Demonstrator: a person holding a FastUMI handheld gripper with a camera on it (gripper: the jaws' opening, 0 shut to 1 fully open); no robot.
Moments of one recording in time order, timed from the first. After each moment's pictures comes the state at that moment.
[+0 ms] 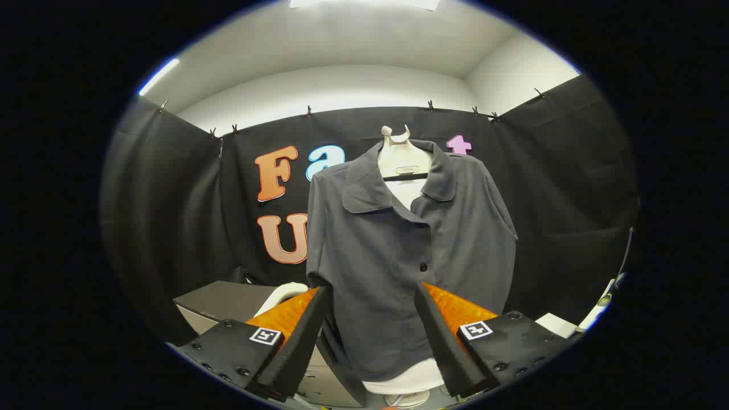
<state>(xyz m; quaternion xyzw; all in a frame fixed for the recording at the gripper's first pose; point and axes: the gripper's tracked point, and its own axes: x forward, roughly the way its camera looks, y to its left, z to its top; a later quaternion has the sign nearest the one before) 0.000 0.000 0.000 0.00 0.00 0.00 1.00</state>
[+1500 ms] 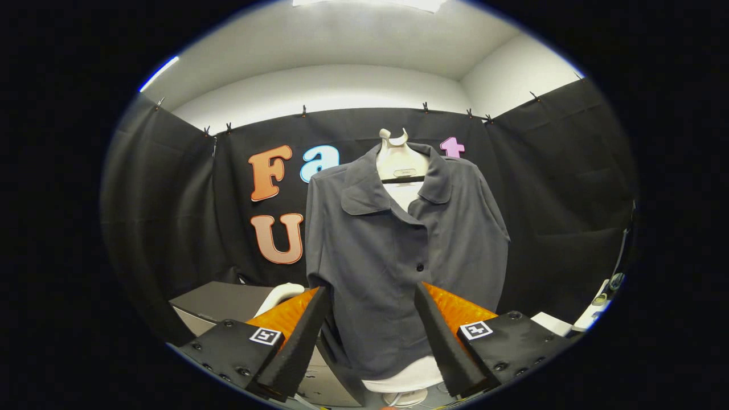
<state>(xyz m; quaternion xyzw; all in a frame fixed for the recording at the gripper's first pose) -0.007 0.020 0.002 -0.01 0.00 -0.02 1.00</state>
